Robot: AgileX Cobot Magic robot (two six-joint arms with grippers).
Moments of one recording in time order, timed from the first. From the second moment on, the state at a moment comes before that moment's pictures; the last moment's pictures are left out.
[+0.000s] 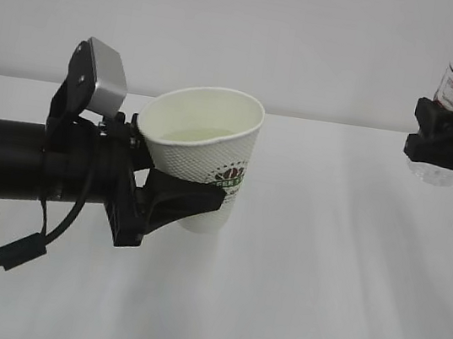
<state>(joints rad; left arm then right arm) -0.45 1.67 -0.65 0.97 -0.90 -0.58 0.17 1.58 -0.56 0.10 -0.80 -0.18</state>
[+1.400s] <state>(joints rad) -0.45 1.67 -0.65 0.92 -0.90 -0.58 0.17 1.58 -0.56 0.07 -0.82 -0.19</state>
